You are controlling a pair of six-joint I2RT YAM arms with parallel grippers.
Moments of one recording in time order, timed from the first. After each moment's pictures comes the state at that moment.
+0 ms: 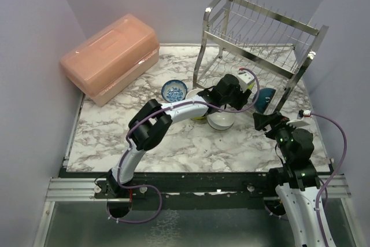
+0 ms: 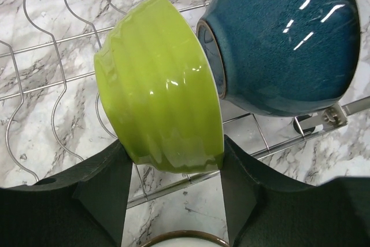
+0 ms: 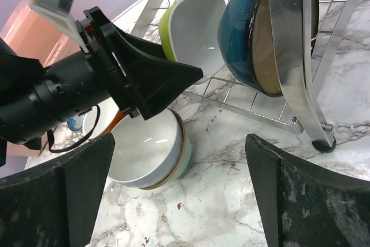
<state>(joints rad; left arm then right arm) -0.94 2.16 1.67 0.08 0.05 -0.07 0.10 0.18 0.36 -0.36 -0.01 0.63</state>
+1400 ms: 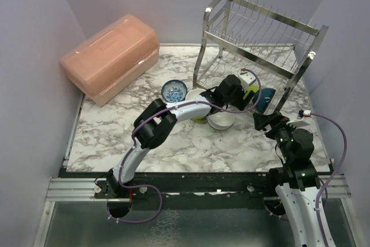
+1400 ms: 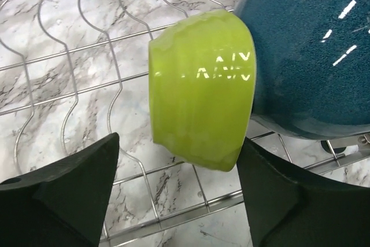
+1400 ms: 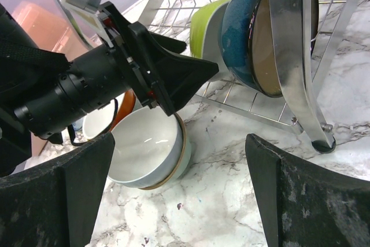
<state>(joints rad) -0.94 2.25 1.74 0.11 0.00 -0.04 0.10 0.18 0.36 -0.36 -0.02 0.63</state>
